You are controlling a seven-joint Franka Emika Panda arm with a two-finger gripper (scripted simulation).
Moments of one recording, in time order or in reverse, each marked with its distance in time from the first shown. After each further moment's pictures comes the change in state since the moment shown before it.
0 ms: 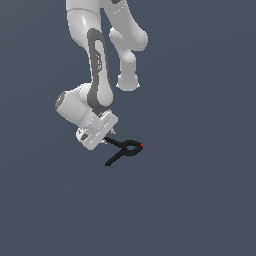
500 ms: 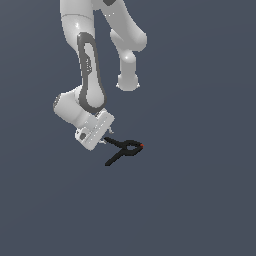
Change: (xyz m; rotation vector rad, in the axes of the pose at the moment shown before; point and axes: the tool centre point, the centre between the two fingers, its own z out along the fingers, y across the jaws) arm -0.016 0.004 0.004 0.038 0.104 -0.134
